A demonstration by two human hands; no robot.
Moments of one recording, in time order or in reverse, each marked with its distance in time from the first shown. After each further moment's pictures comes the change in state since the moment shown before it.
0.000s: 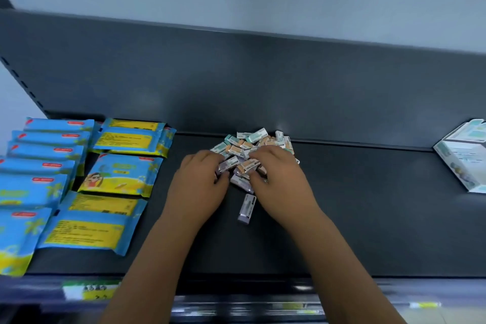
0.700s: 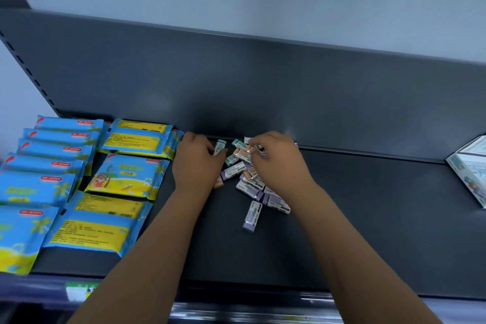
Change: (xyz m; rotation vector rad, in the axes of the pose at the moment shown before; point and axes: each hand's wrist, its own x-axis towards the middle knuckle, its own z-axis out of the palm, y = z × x) left_hand 0.058 -0.023 0.022 -0.094 0.268 -0.276; right_hand 0.061 0.007 0.011 0.017 -0.014 -0.017
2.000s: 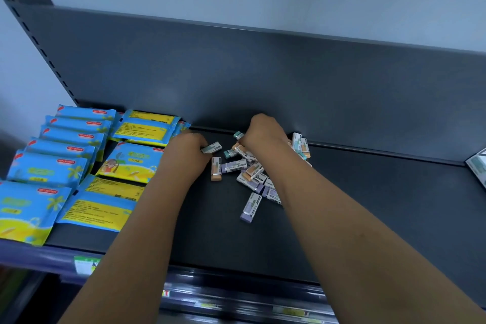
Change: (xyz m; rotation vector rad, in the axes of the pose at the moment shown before) left_hand 0.005 -0.008 -0.039 0.265 -0.251 0.064; right_hand 0.072 -0.022 0.025 -0.189 -0.303 0.358
